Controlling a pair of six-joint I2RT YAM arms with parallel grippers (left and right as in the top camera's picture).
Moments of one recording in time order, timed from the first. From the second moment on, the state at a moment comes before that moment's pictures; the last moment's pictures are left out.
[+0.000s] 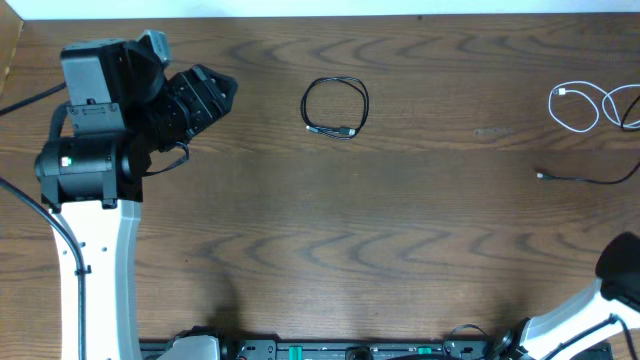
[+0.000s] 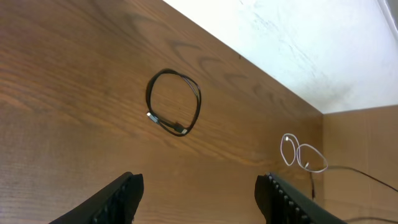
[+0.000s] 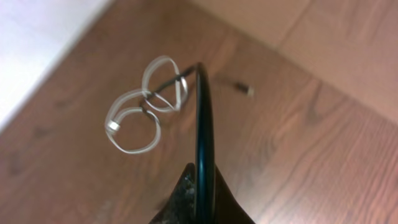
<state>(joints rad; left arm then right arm) 0.05 1.33 1.58 -0.99 0.46 -0.54 -0.56 1.97 2.46 -1.45 0.21 0.37</state>
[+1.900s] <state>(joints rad) -0.07 1.48 1.58 -0.96 0.45 -0.40 -0.02 2.11 2.26 -1.63 -0.34 -0.06</state>
